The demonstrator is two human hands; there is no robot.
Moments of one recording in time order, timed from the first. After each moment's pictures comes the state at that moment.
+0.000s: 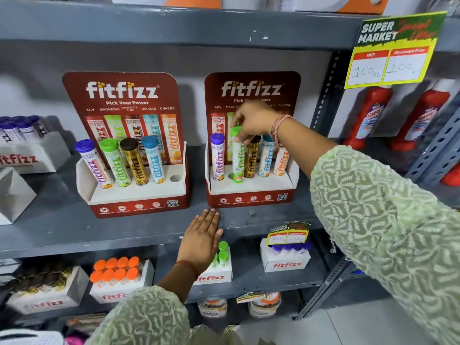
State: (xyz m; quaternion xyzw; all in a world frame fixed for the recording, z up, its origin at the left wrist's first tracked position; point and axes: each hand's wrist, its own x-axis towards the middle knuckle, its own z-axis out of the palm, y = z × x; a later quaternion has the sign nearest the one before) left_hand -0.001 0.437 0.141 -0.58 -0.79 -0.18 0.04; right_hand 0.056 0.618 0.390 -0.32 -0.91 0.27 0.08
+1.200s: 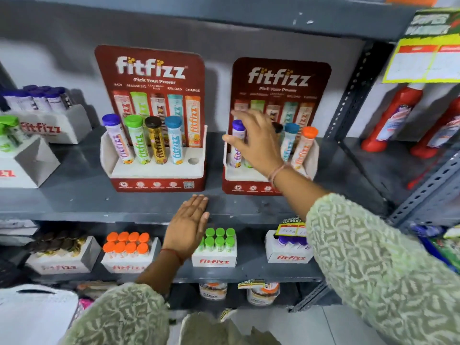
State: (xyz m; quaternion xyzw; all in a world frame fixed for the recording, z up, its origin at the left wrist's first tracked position) left_hand -0.021 0.385 0.165 -0.53 -0.80 -0.28 0.00; right_hand 0.052 0.561 0.311 -0.21 -0.91 0.10 0.34
